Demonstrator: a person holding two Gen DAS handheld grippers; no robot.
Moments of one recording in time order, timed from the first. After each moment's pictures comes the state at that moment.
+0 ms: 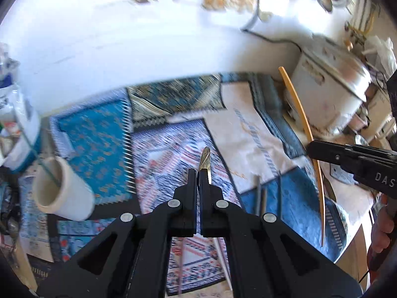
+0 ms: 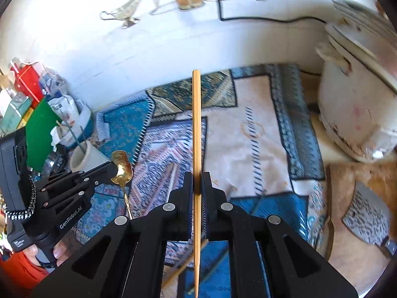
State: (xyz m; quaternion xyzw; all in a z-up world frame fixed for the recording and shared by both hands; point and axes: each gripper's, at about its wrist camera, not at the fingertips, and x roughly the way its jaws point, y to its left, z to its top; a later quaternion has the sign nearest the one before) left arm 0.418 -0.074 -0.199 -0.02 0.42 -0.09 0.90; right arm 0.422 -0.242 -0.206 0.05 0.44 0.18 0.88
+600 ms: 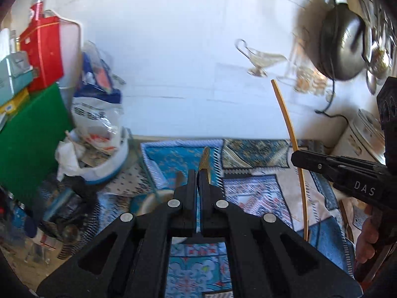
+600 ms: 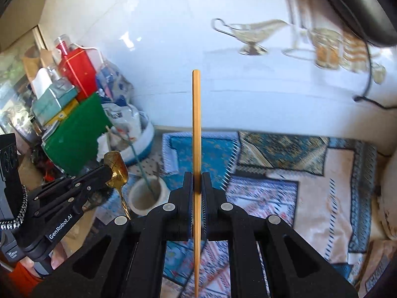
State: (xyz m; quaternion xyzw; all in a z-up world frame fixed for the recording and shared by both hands) left arm 0.387 0.083 -0.128 -0.07 0.32 0.05 0.94; right arm 0.446 -0.080 -0.159 0.01 0.37 0.31 0.88
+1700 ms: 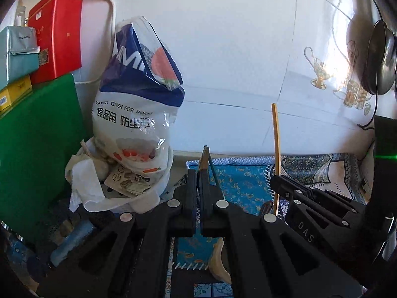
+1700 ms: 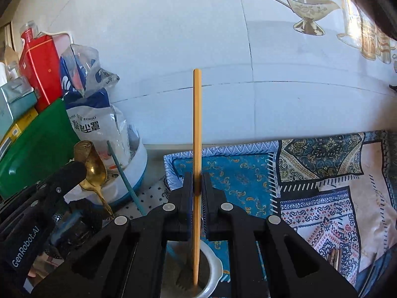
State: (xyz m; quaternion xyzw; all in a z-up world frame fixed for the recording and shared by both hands) left arm 0.434 0.192 -0.182 -0.07 0.30 0.07 0.95; right arm 0.481 0.048 -0.234 0.03 0.33 0.20 0.92
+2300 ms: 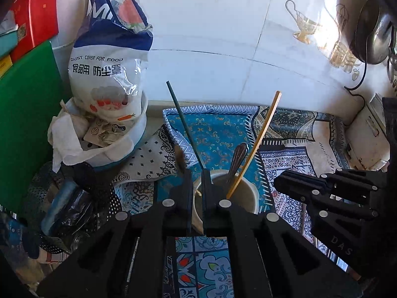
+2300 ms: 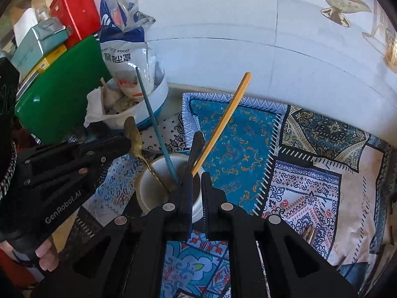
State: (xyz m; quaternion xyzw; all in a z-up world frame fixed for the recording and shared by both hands) left arm 0.420 0.166 -0.193 -0.07 0.41 0.02 0.91; right arm 0.446 0.025 -0.224 -0.08 0.44 0.29 0.84
